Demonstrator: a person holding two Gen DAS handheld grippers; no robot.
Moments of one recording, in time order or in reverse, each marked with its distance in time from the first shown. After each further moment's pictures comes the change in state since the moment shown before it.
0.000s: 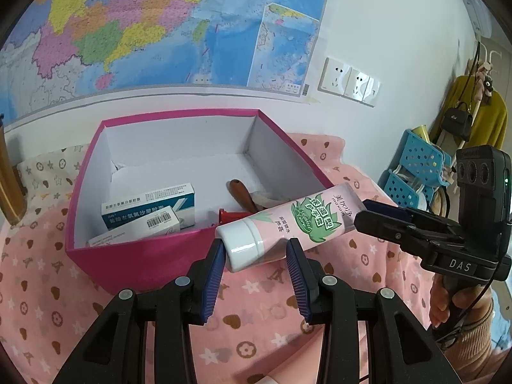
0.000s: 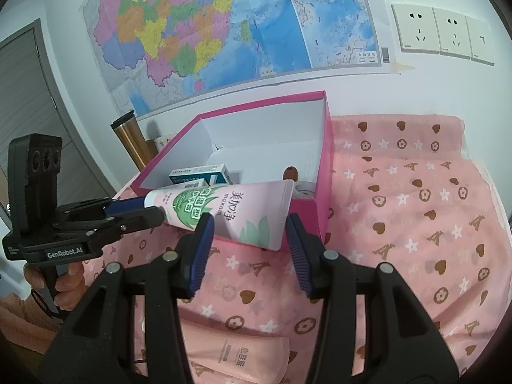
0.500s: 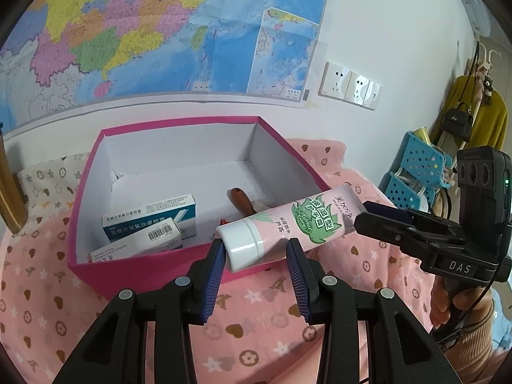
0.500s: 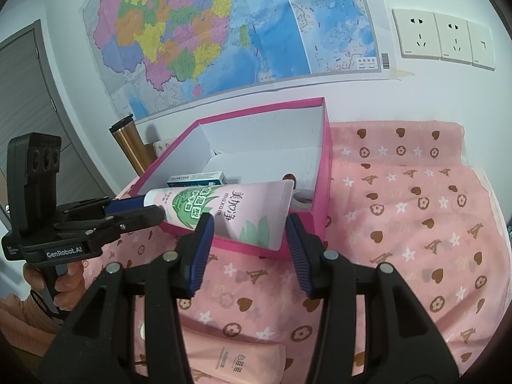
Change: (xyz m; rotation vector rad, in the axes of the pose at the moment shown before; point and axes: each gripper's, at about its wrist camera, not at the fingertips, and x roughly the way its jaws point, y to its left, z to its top) left arm 0.003 0.001 0.010 0.013 -0.013 0.005; right arm 0.002 -0.002 0.008 -0.005 -0.010 0.000
